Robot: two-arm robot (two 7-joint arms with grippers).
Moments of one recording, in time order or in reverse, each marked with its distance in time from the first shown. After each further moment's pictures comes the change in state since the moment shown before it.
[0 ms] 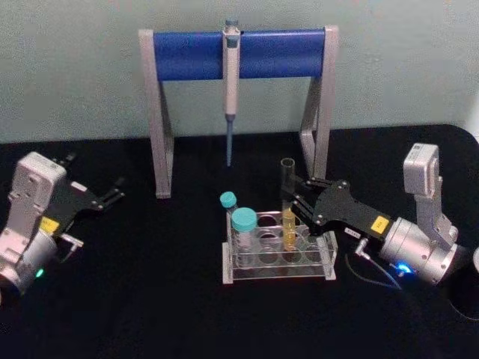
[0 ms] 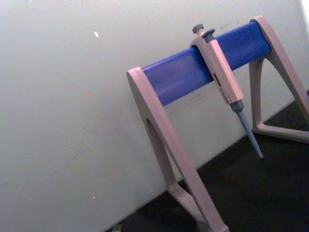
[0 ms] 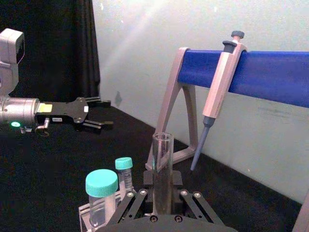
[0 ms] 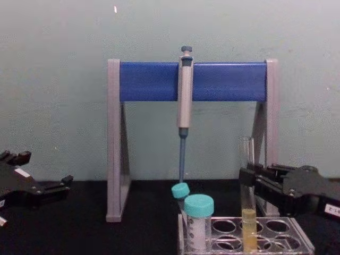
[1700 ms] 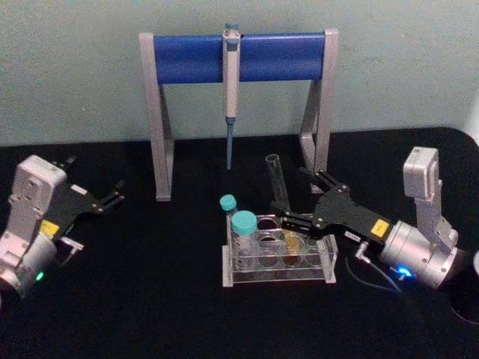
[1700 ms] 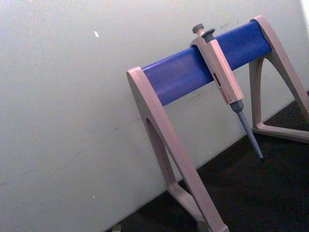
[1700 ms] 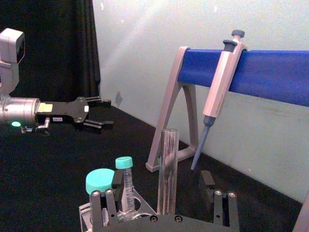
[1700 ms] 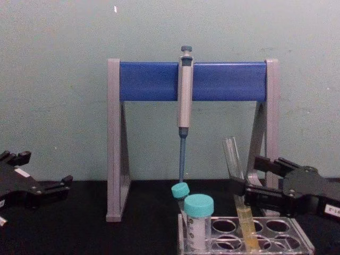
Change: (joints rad) left arm 0.000 0.000 0.000 0.000 0.000 0.000 0.000; right arm 0.000 0.000 0.000 0.000 0.001 0.001 0.002
